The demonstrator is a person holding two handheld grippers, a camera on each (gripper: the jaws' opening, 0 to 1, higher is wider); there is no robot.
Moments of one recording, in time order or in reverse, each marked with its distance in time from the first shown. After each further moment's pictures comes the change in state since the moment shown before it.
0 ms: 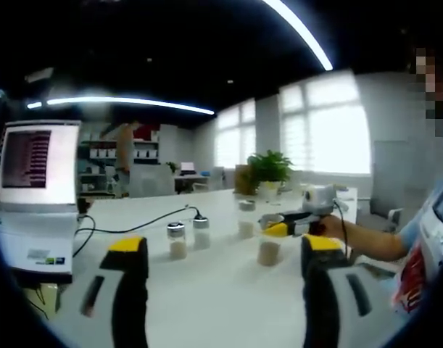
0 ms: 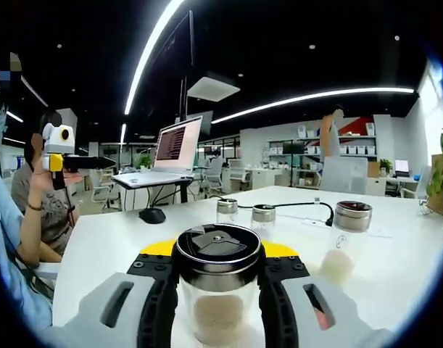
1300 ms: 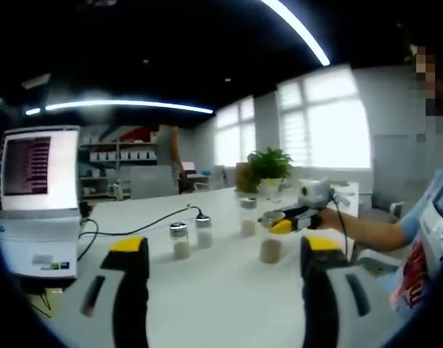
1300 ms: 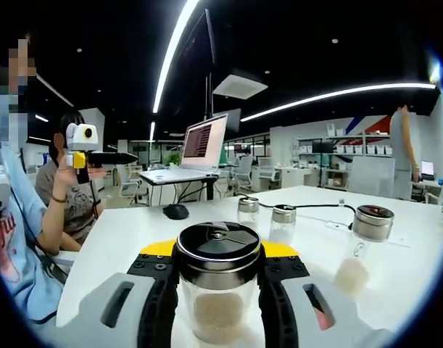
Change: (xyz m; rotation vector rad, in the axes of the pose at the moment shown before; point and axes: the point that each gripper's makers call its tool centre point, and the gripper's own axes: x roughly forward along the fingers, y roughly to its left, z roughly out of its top) left arm -0.004 0.000 0.000 0.033 0.012 0.004; right arm 0.000 0.010 -0.002 -0.020 0.011 0.203
